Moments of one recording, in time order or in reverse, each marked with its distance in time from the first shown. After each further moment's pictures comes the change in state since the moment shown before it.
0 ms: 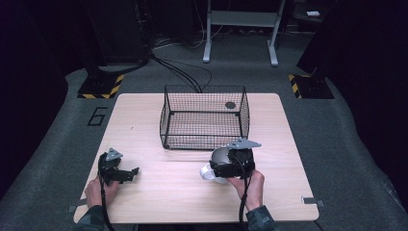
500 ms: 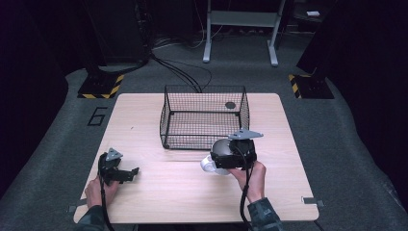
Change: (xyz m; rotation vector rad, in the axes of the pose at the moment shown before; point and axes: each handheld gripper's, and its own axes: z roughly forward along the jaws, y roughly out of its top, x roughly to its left) left arm 0.000 0.000 0.000 0.002 -0.002 0.000; right arm -0.007 0.025 -0.006 -0.019 -0.005 -0.009
